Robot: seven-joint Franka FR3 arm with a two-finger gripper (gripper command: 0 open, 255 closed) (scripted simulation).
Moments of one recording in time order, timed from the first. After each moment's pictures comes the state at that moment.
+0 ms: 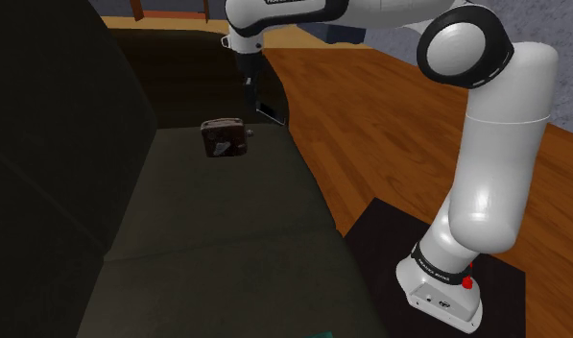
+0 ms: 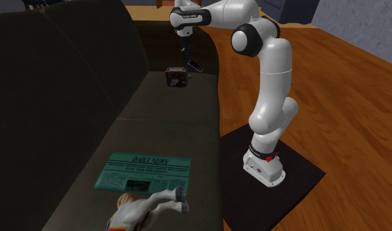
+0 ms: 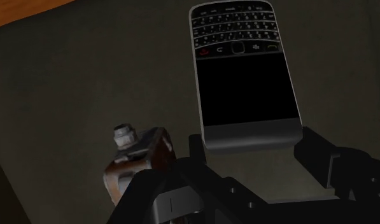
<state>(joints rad) 0.05 0.30 0.06 -1.42 -0.06 1.66 -0.55</state>
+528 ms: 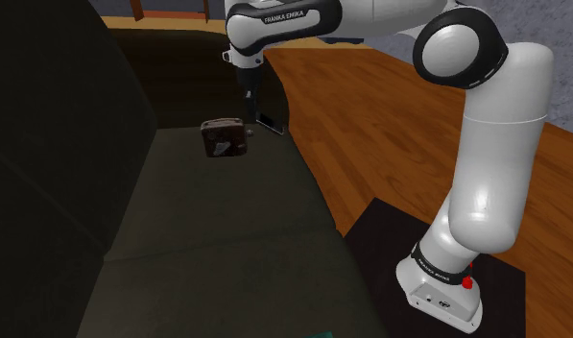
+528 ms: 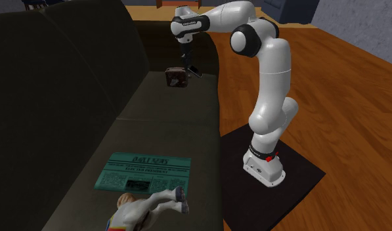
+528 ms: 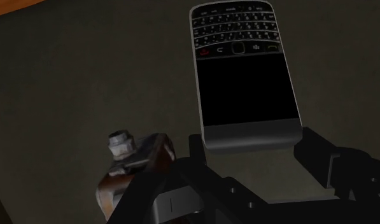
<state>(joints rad) 0.05 0.31 0.06 -1.50 -0.07 1.76 -0.55</state>
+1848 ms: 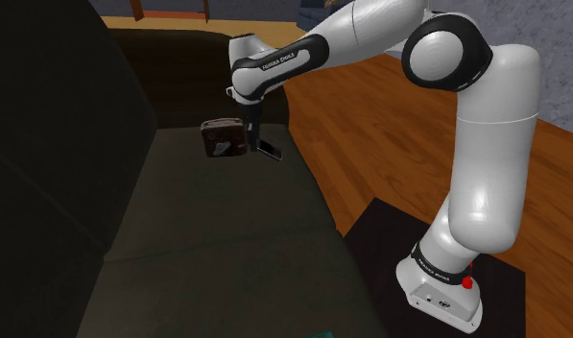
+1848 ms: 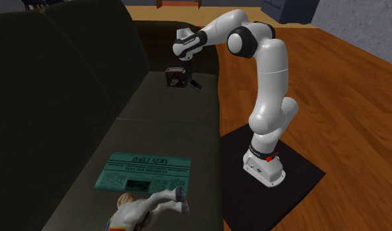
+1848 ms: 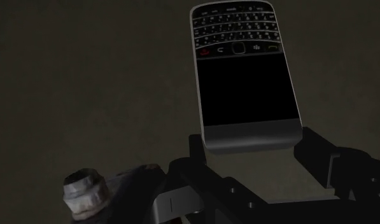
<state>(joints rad) 0.05 0.37 0.06 -1.69 -0.07 2.00 -0.53</state>
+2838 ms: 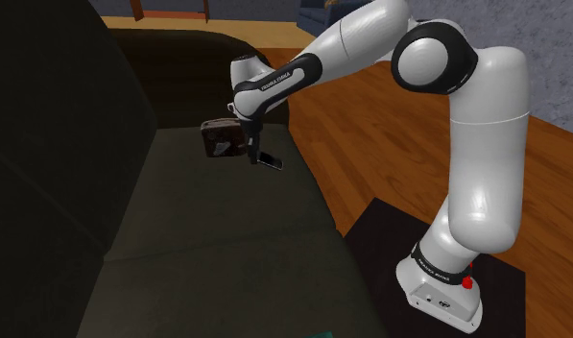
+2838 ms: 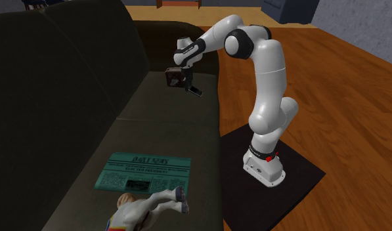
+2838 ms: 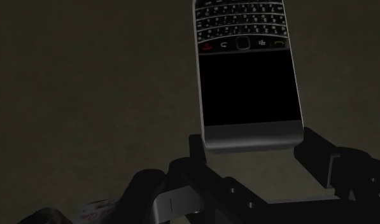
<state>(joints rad) 0.05 0.42 0.05 -1.75 -0.08 2.12 -0.52</state>
